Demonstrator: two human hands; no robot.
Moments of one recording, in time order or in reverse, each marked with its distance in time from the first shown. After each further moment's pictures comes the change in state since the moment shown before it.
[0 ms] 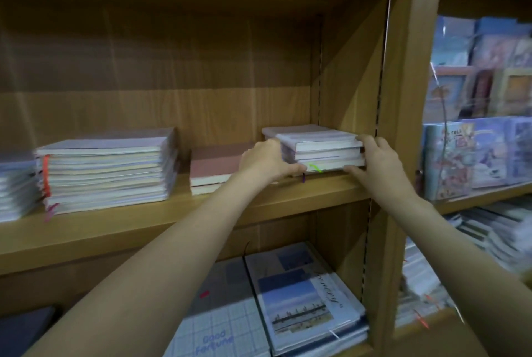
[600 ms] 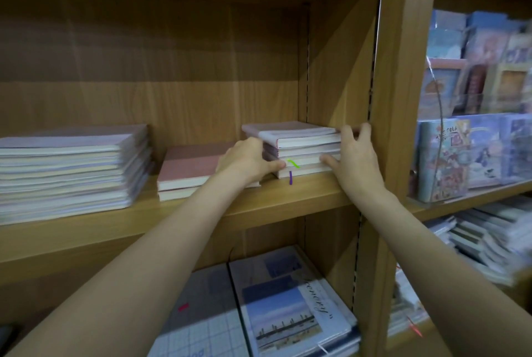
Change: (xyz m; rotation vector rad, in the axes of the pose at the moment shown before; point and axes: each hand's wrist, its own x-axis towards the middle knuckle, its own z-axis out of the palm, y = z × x) left_hand 0.032 -0.012 0.019 -0.091 0.007 0.009; right_hand 0.029 0.005 0.032 0.021 0.136 0.005
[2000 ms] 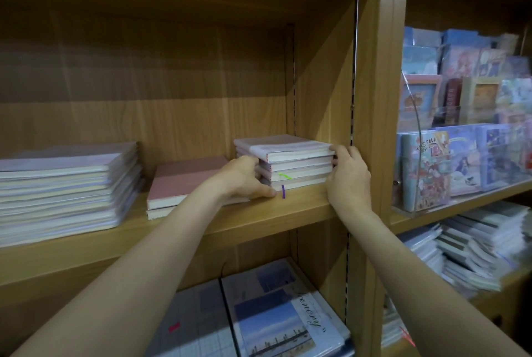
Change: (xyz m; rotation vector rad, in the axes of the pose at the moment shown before) left_hand -0.001 0.003 -0.007 -0.150 -0.230 0.049; right_hand -0.005 0.009 0.006 0.145 0.121 0.107
